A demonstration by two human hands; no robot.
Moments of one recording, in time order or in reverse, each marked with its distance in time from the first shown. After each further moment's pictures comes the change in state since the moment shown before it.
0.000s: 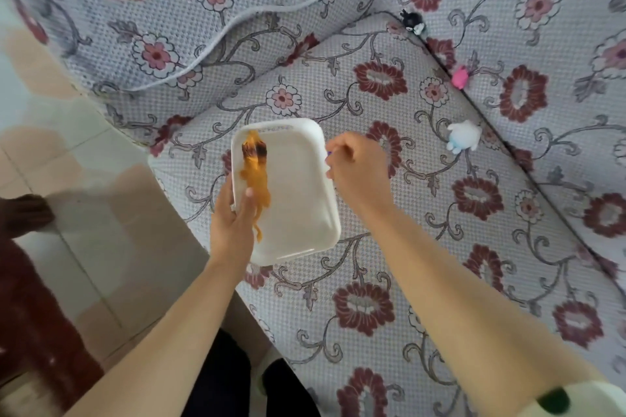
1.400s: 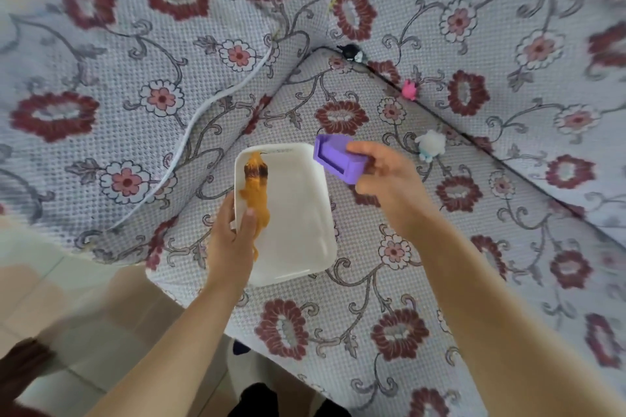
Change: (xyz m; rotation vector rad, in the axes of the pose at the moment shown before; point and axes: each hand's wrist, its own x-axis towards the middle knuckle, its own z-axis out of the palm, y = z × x) left_hand 0.113 0.083 -0.008 0.288 -0.290 0.068; right_hand 0.050 -0.051 -0.052 0.435 0.064 0.310
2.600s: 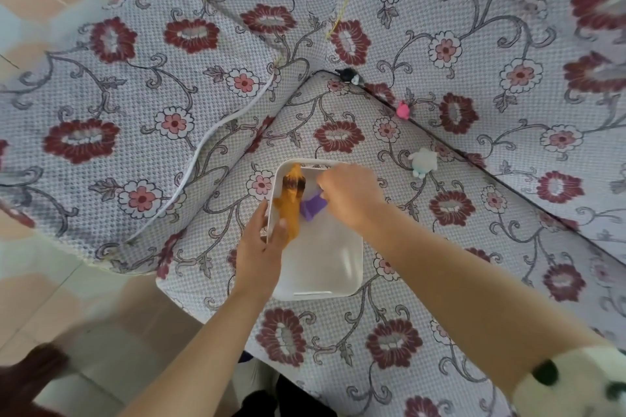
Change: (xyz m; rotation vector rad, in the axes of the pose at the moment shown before) left_hand -0.029 0.058 0.021 0.071 -0.118 0.028; right_hand 0.019 -0.040 0.032 -1.463 -0.201 -0.290
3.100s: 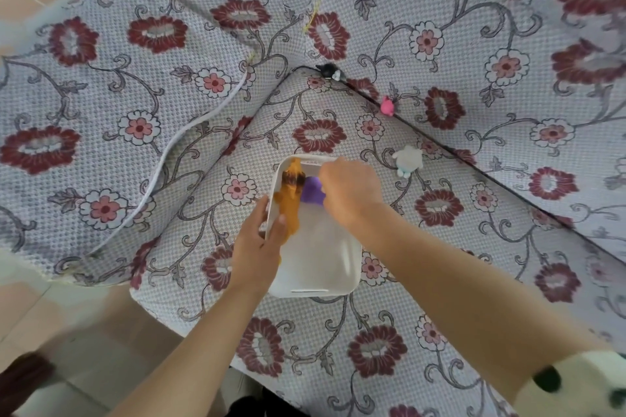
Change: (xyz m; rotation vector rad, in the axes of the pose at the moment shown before) left_hand 0.019 0.011 0.048 0.022 -0.046 0.006; right_hand 0.002 0.050 0.007 0.008 0.046 0.121
